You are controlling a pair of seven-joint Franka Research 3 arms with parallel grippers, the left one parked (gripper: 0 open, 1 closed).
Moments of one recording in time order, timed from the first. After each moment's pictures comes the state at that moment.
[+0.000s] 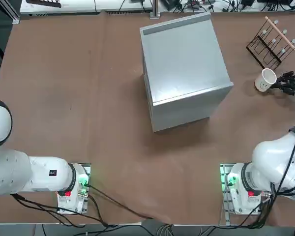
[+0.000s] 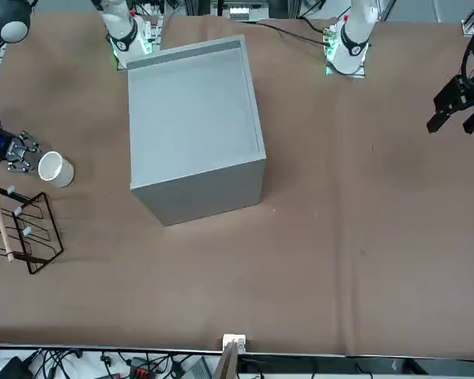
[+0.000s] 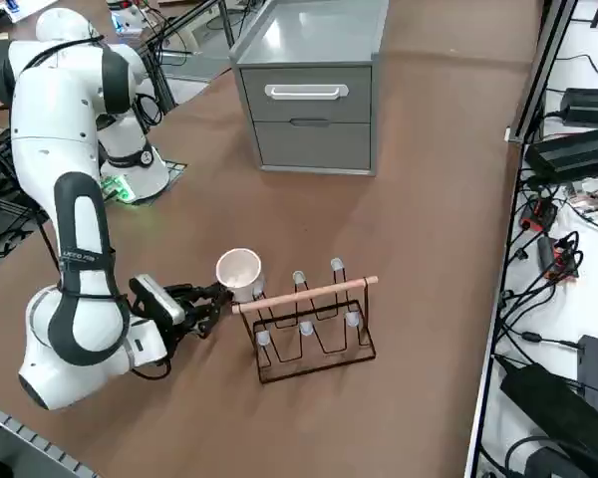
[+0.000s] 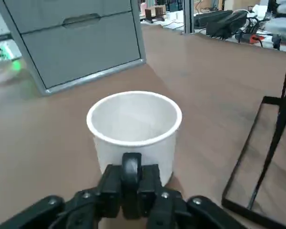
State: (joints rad) arm -0.60 0.95 -0.45 -1.48 1.06 1.28 -2.51
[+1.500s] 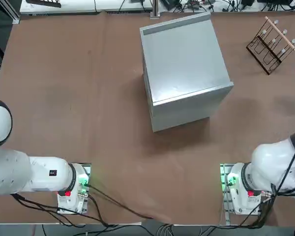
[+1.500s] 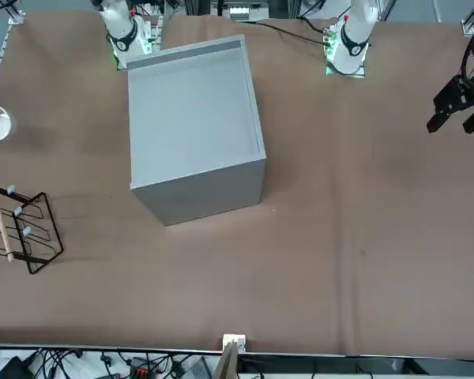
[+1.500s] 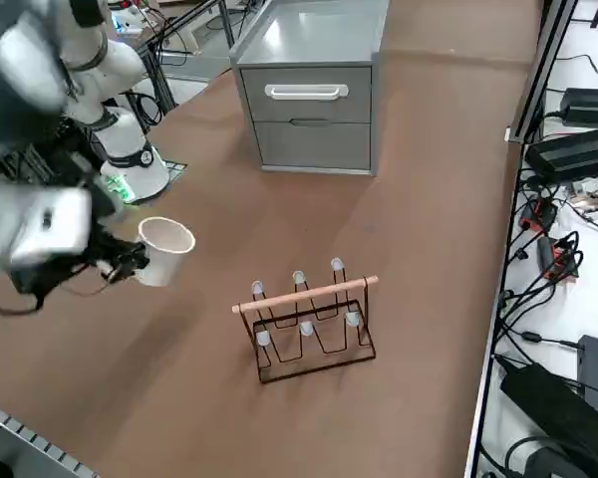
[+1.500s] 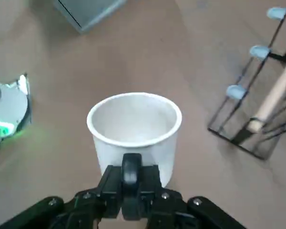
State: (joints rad) arm -0.39 0.49 -0.57 -1.32 0.42 1.35 -2.10
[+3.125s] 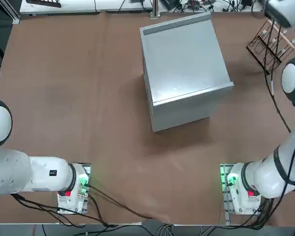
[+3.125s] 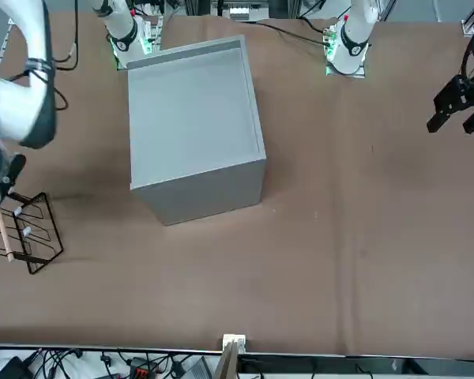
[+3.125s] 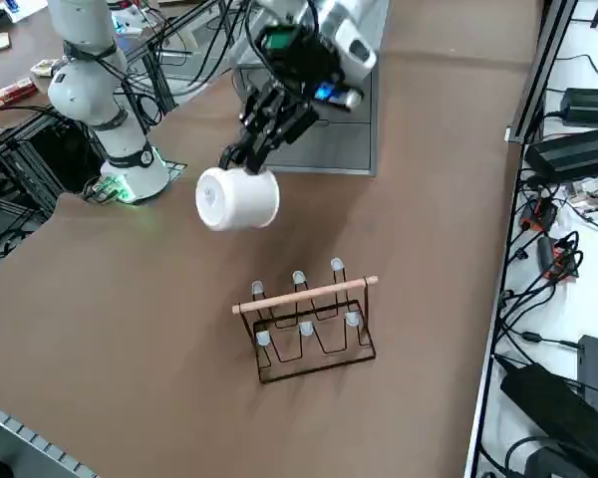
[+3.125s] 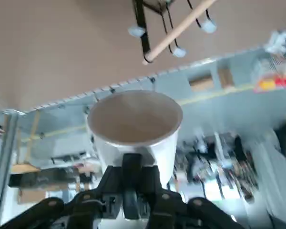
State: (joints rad) arm 0.32 0.34 -0.36 -1.62 -0.97 1.57 -0.97
